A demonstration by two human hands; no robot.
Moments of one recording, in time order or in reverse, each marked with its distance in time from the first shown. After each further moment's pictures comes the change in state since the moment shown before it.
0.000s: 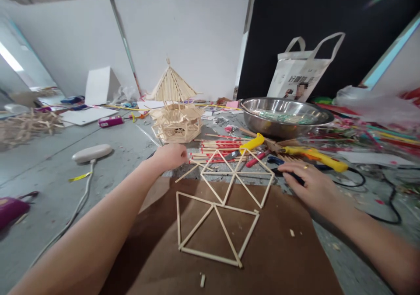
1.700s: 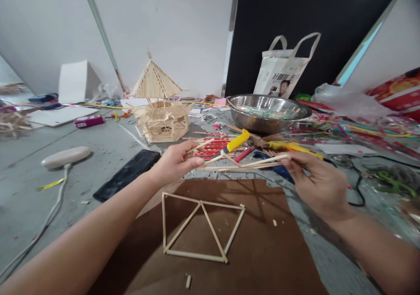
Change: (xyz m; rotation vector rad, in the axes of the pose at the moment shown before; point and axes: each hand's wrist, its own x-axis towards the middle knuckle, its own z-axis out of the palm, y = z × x) left_hand -0.029 0.052 0.011 -0.632 0.153 0.456; right_hand 0.002 -0.035 -0.038 0.195 0.338 0.186
